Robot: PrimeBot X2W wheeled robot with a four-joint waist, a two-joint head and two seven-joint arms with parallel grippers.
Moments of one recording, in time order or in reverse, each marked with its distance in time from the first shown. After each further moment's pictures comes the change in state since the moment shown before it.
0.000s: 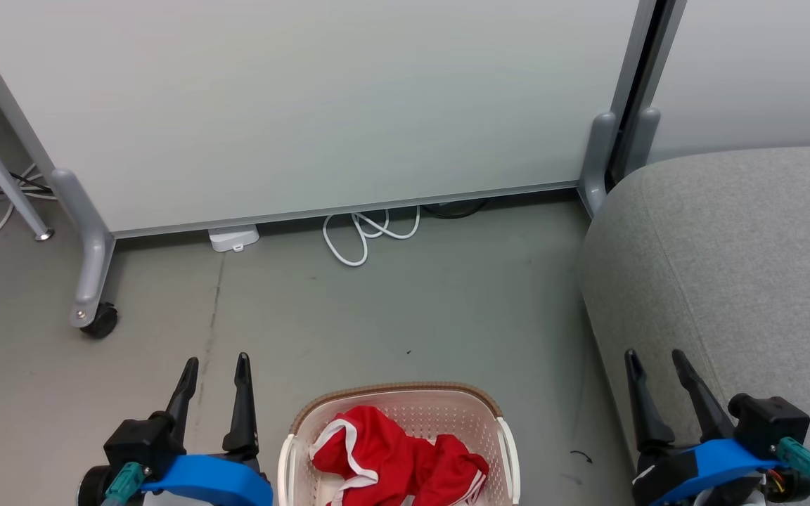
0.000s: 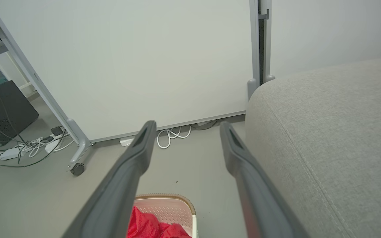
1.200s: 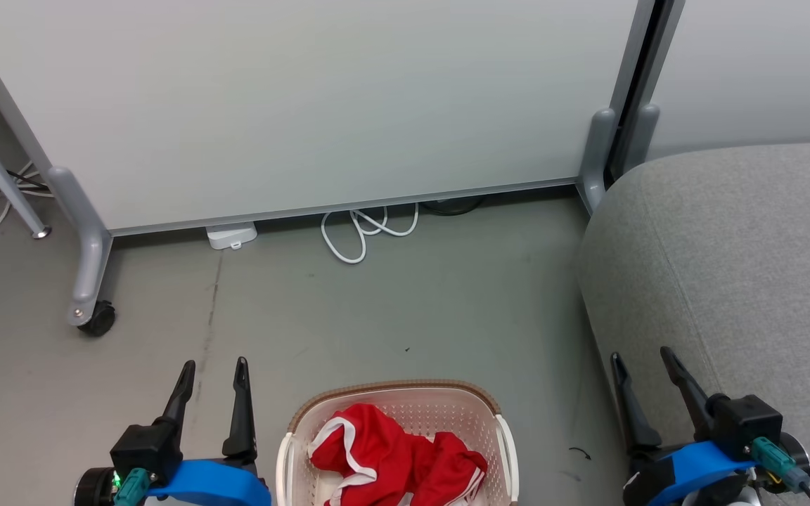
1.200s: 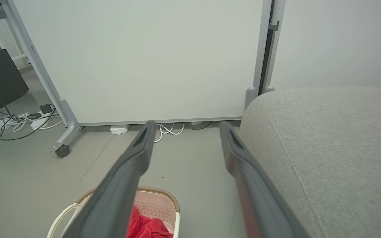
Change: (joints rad) left arm -0.001 -0.012 0.023 0.029 0.084 -0.003 -0.038; right arm -0.004 -0.001 0.010 0.003 -0.160 0.000 -0.017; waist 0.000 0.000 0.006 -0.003
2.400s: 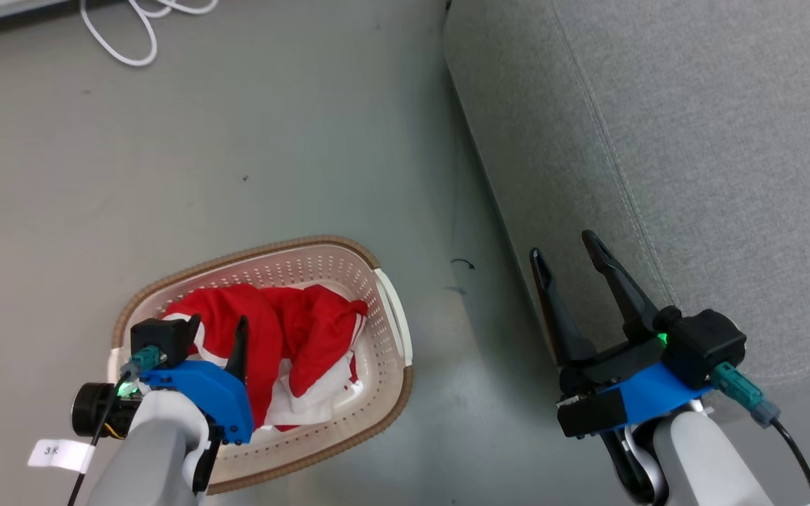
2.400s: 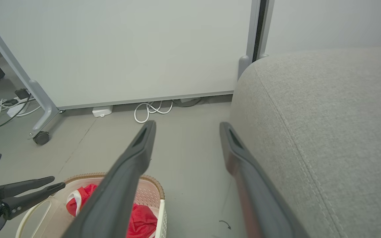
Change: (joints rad) left arm -0.428 0.075 -0.130 0.587 -0.063 -0.052 0.085; right arm -0.189 -0.002 0.206 -0.137 0.072 0.001 -0.036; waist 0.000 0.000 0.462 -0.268
